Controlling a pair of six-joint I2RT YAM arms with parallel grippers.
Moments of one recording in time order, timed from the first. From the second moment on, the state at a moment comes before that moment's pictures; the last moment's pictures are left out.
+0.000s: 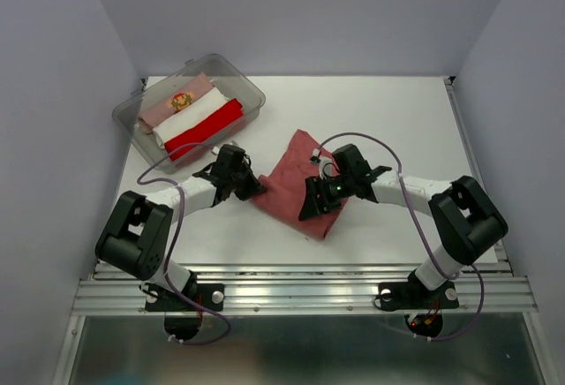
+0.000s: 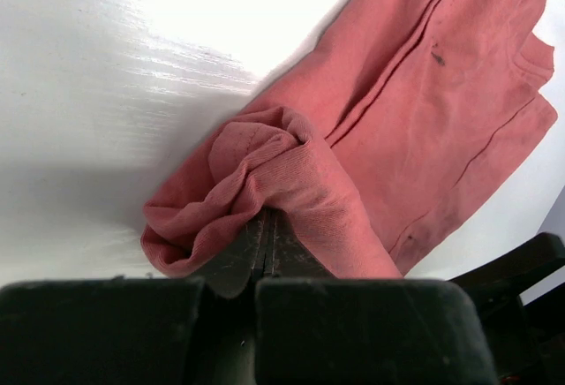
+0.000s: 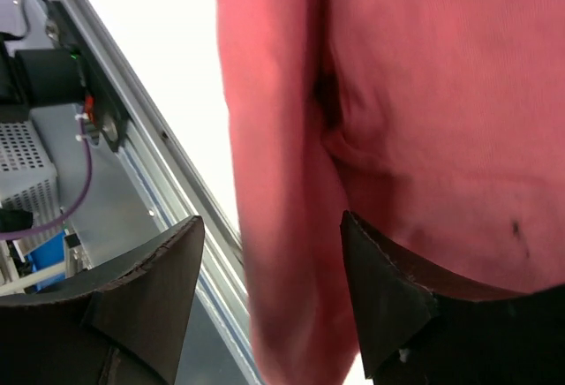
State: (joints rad) left arm -0.45 1.48 0.70 -0.07 0.13 -0.96; right arm 0.58 1.61 0.86 -0.16 -0.73 0.39
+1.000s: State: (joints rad) left arm -0.45 1.53 0.72 -0.07 0.13 -0.96; right arm 0.58 1.58 0.69 -0.12 -0.74 0.52
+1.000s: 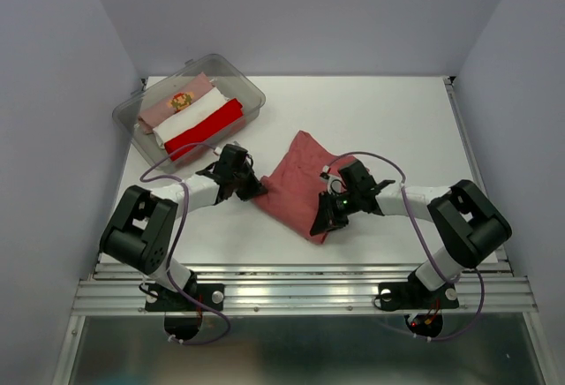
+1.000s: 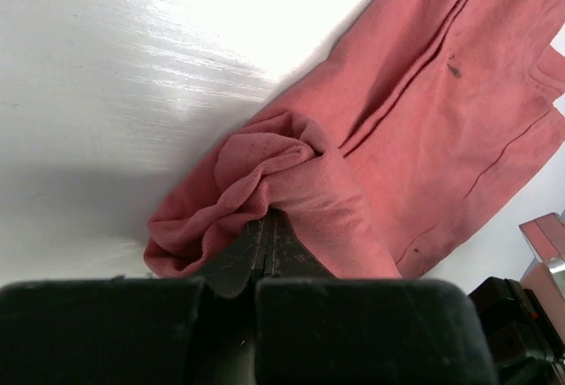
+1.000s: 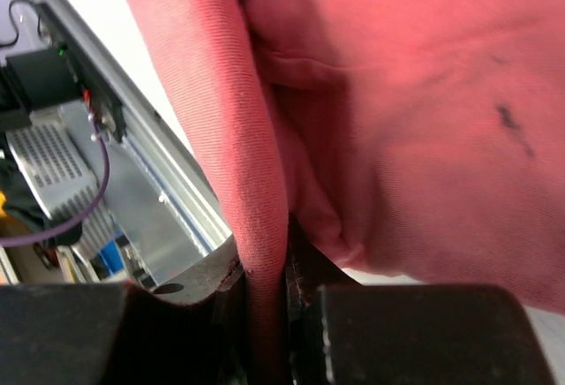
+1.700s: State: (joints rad) left arm -0.46 1.59 0.76 -0.06 0.13 -0.93; right arm 0.62 1.25 0.80 -0.43 -0.28 0.57
